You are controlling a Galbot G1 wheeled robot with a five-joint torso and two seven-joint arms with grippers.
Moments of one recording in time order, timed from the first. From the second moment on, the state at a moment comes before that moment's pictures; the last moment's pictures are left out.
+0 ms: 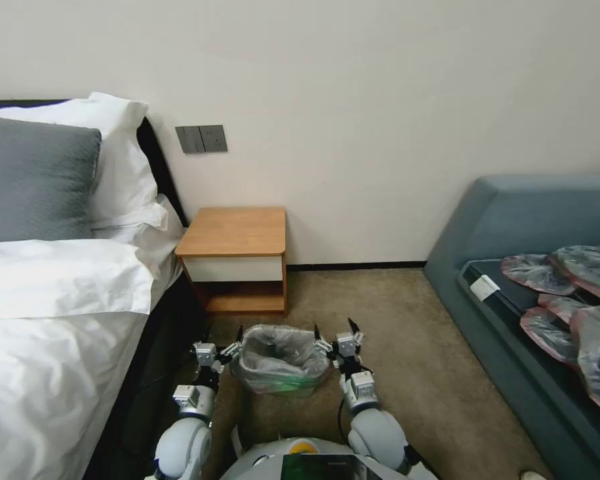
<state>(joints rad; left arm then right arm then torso) 1.66 -1.37 -0.52 -1.94 -0.26 -0.19 0.01 -1.56 1.33 0.13 2.09 -0.05 -0.14 0.28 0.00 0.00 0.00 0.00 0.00</state>
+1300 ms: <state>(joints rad) 1.64 -1.36 -0.54 -1.92 -0.34 -0.26 -0.01 -1.57 1.41 0.21 2.03 -0.13 -0.02 0.30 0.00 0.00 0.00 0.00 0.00</state>
